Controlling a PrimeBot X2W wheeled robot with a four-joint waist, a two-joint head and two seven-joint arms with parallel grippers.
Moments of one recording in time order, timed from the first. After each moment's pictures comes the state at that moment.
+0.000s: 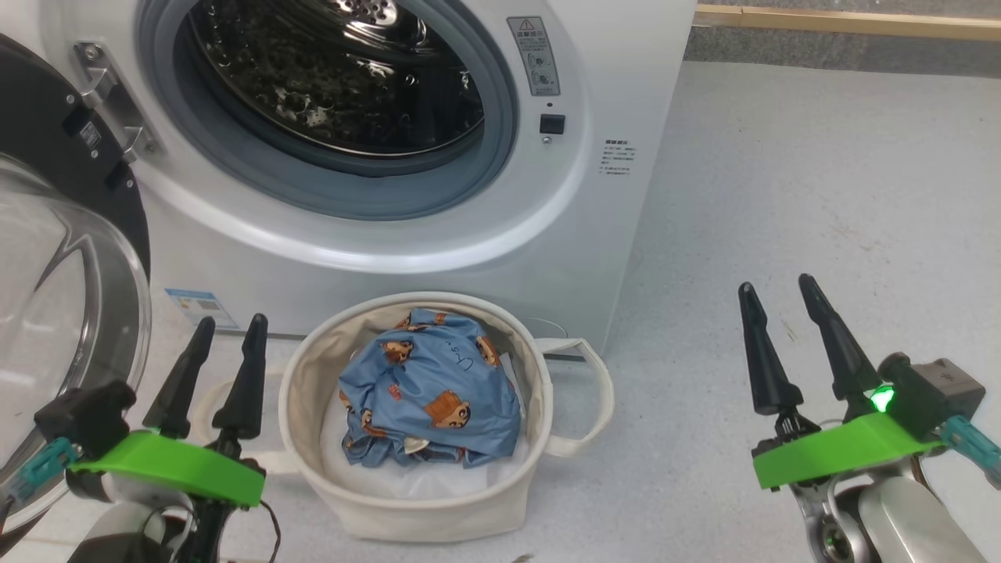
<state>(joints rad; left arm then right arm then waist) -0.29 0.39 -0.31 0.28 -0.79 -0.09 -0.24 -0.17 -0.26 0.27 0.05 0.45 0.13 -0.26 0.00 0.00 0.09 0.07</state>
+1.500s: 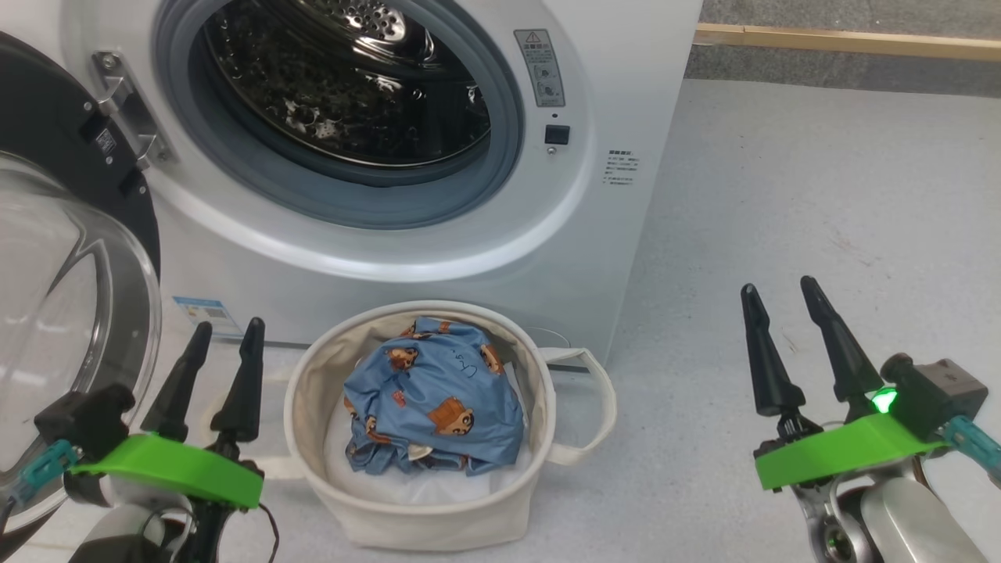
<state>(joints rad) -0.29 0.39 -0.31 0.29 -0.80 -0.08 -0.24 -0.17 -0.27 0.27 0.05 0.47 0.13 -0.26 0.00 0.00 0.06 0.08</state>
